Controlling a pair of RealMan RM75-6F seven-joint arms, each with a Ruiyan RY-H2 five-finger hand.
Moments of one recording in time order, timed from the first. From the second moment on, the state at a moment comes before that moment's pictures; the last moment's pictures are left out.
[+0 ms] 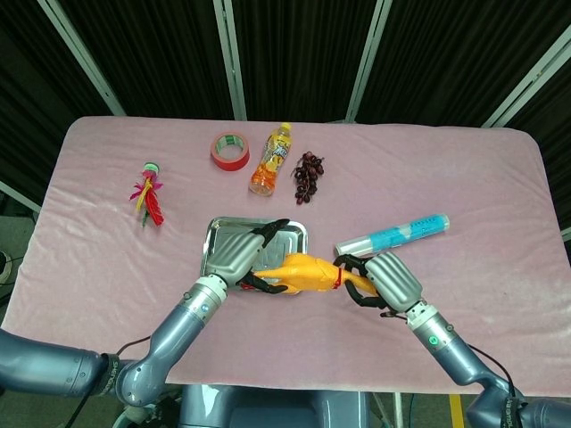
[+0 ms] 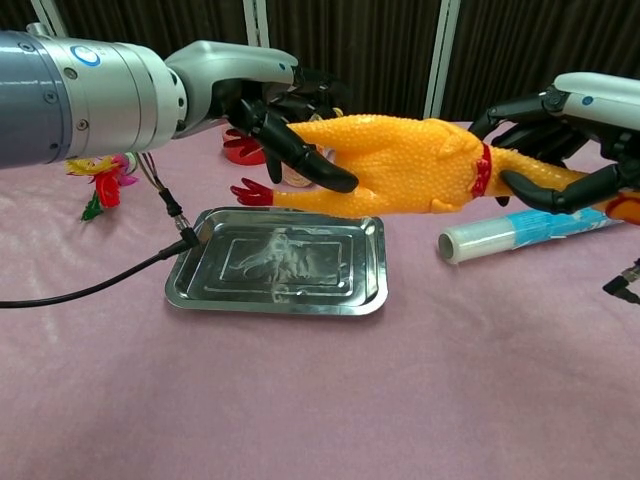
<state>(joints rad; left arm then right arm) -1.05 -1.45 -0.29 -2.01 0.53 1.11 0.43 0.56 -1.29 0.07 -1.67 -1.60 1.18 0.26</state>
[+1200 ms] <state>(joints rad) -1.06 -1.54 -0.30 -1.98 0.57 1.17 0.44 0.56 -1.28 0.06 -1.70 -1.62 1.18 0.27</state>
